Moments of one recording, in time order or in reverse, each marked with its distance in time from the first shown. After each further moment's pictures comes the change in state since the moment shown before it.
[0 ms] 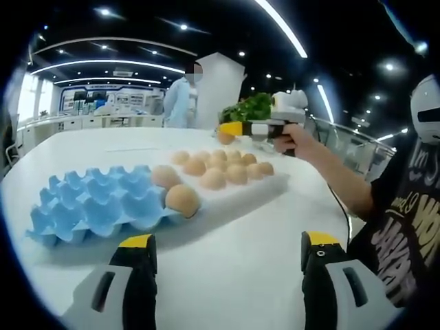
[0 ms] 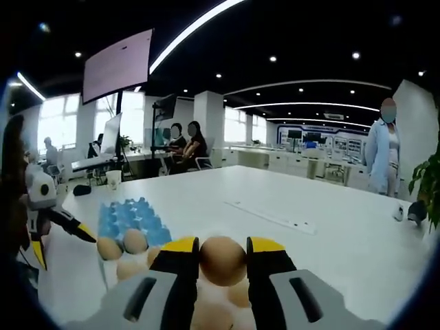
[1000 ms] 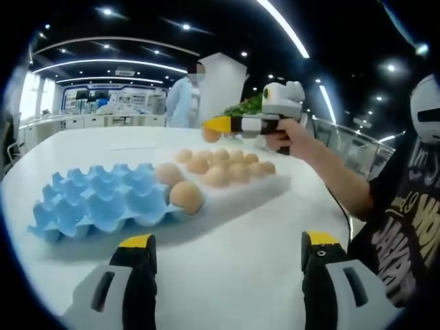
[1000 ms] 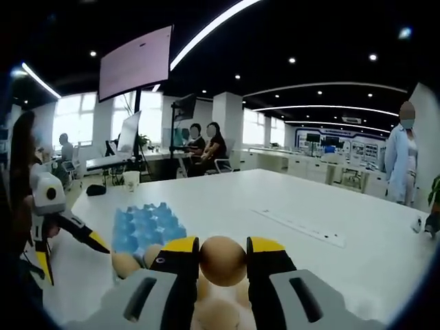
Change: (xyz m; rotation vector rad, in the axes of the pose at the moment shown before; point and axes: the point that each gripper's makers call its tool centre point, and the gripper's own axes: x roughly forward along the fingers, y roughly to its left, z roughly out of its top) left arm -0.004 0.009 -0.002 -0.007 0.000 0.014; right arm 0.038 0.044 0.014 -0.032 -0.011 0.117
